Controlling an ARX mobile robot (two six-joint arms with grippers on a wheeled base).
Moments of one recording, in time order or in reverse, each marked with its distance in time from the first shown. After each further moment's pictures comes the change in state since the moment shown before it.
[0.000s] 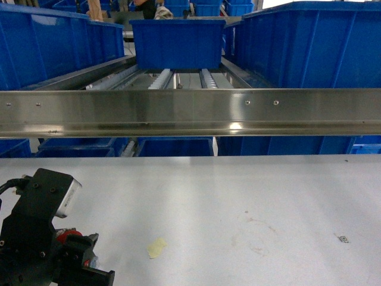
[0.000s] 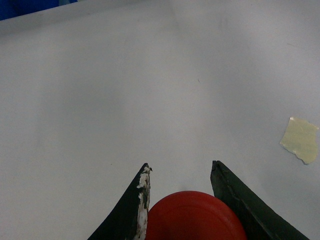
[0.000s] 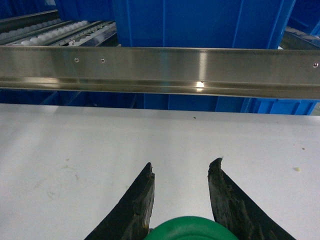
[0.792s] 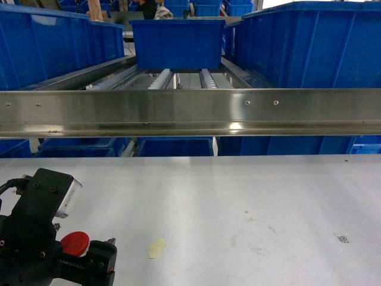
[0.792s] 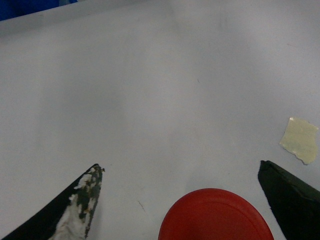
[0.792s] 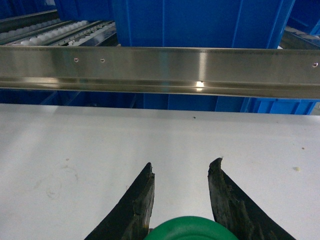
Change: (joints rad) left arm 0.000 0.000 0.000 0.000 0.000 0.000; right arm 0.000 0.000 0.000 0.000 0.000 0.000
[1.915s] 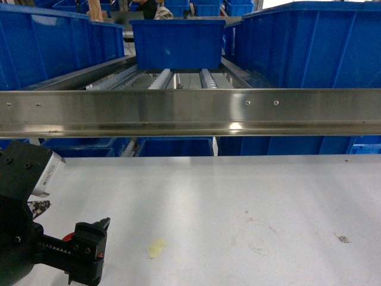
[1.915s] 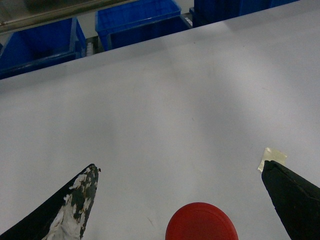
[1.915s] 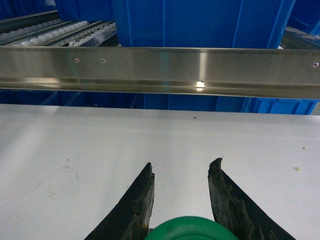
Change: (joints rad) left arm 0.000 -0.186 -0.066 -0.006 0.011 0.032; right arm 0.000 0.000 0.000 0.000 0.000 0.003
